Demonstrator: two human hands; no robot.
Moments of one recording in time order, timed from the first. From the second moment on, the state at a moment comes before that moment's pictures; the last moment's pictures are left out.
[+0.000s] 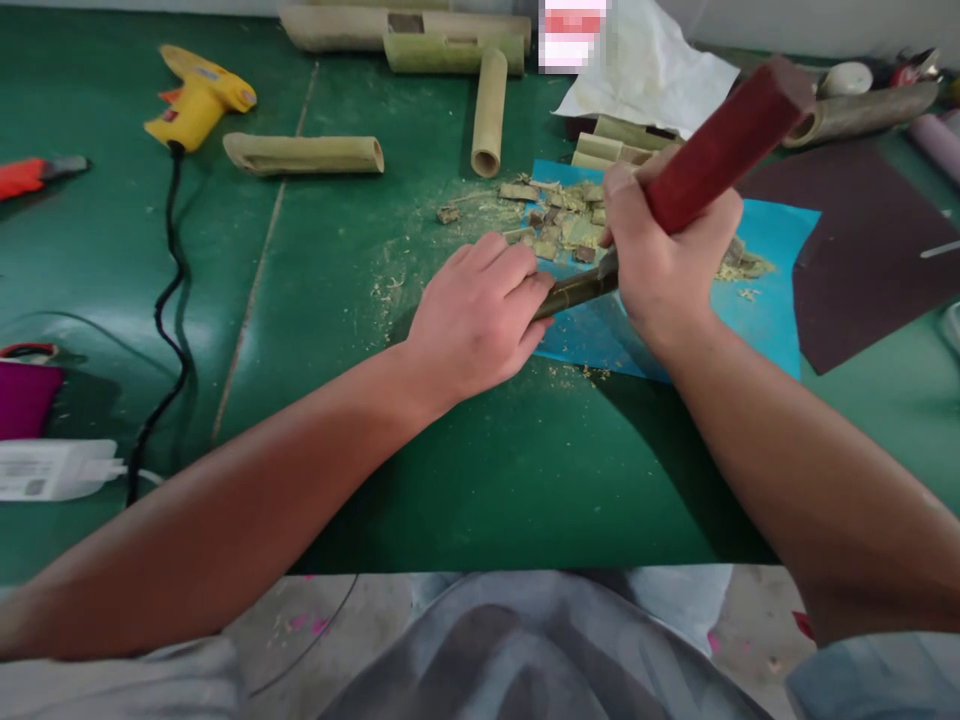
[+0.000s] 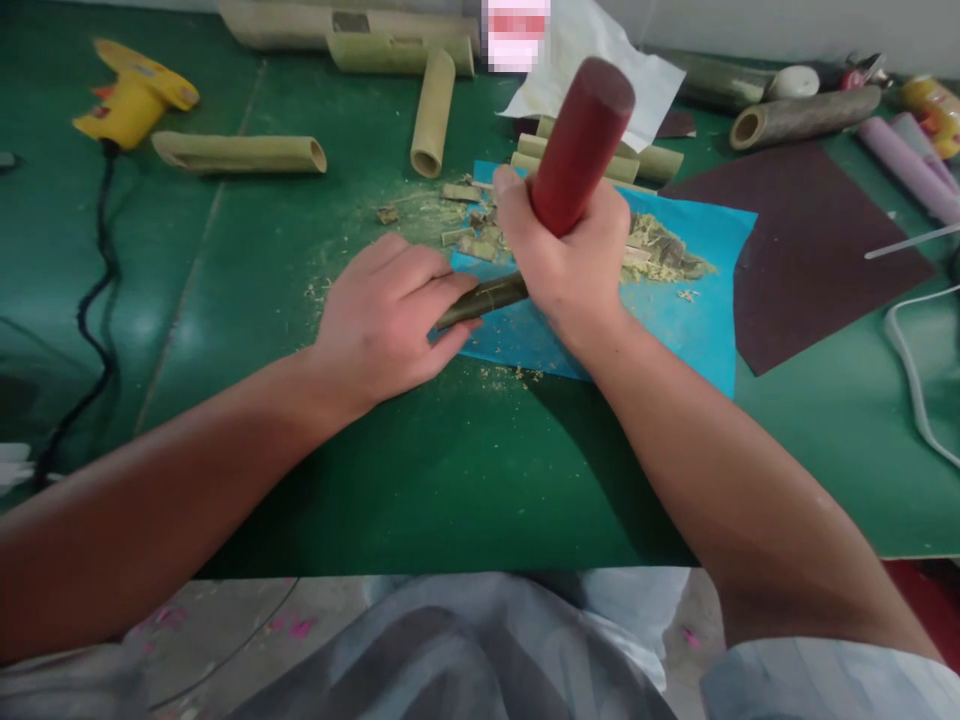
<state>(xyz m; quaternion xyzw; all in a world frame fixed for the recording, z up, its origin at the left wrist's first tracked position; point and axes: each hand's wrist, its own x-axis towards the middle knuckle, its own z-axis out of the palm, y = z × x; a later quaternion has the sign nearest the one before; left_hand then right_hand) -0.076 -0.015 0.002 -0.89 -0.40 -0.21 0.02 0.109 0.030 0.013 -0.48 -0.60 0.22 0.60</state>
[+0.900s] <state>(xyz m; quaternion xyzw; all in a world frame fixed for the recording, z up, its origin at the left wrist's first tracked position) -0.077 -0.016 0.000 -0.89 -0.40 -0.22 0.02 0.112 0.033 0.009 -0.38 -0.57 0.19 0.70</state>
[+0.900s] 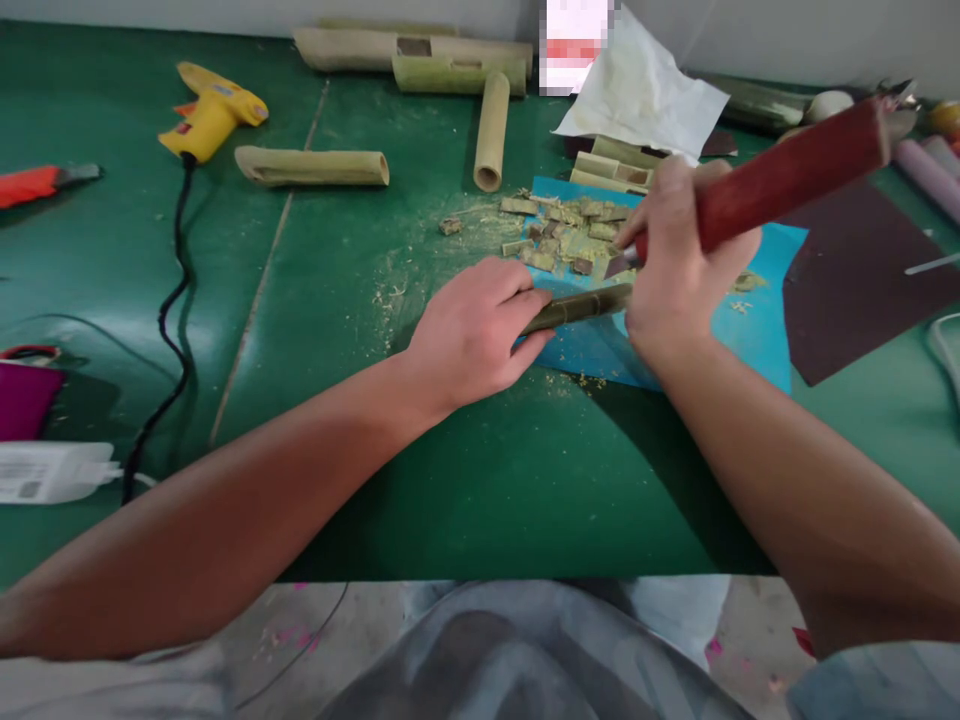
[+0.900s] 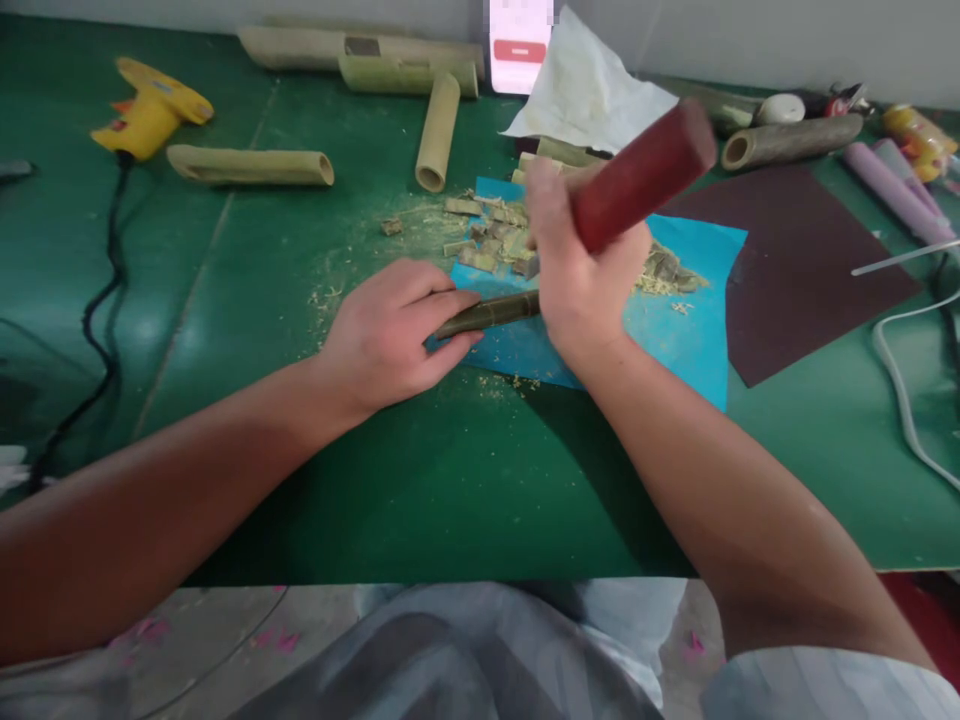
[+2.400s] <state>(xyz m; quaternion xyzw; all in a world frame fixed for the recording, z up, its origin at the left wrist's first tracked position) -0.071 0.078 -0.009 -0.81 -0.53 -0.21 -0.14 0.113 0.048 -0.012 -0.48 -0.55 0.33 0.60</state>
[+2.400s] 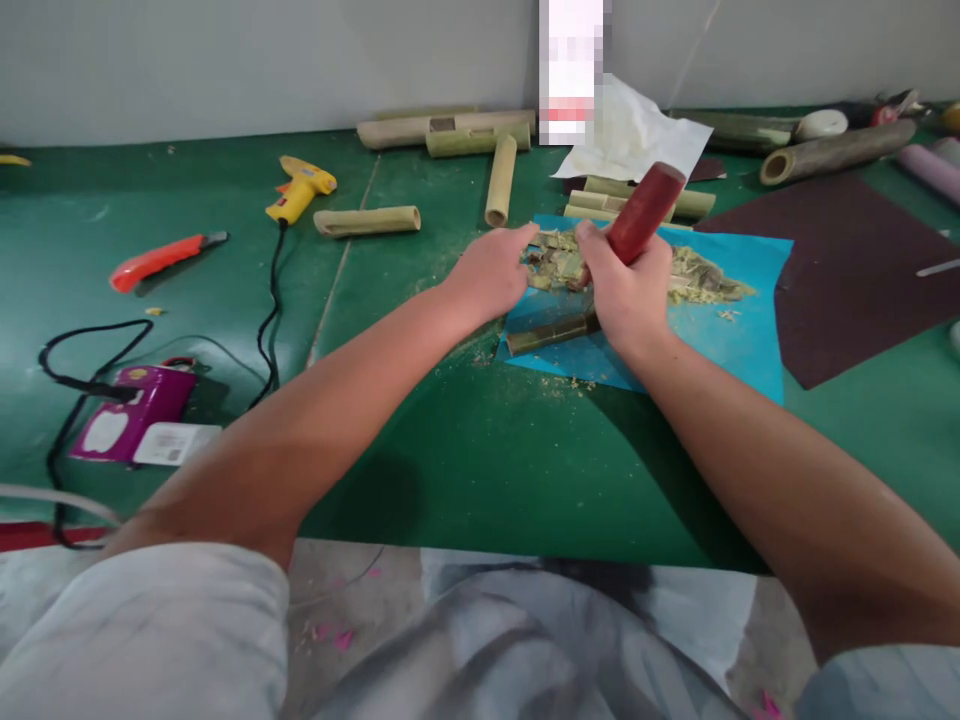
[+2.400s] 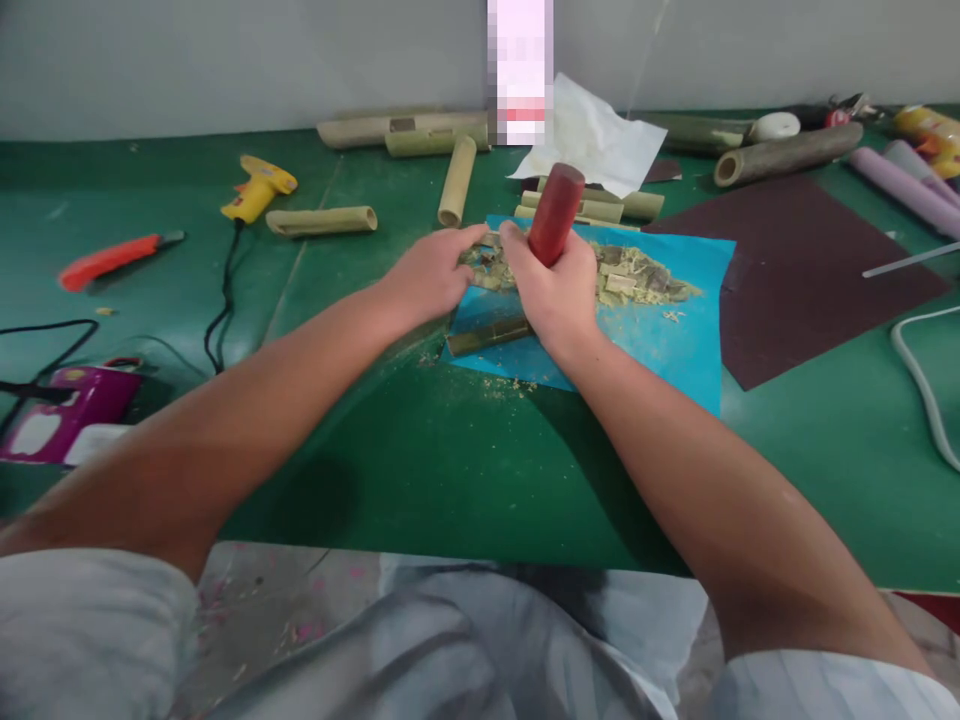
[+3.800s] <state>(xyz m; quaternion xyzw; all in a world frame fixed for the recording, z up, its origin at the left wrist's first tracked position) -0.127 0.094 0.037 -0.77 -0.63 -0.05 -0.10 0.114 0.045 -0.012 -0.49 -0.54 0.34 0.59</state>
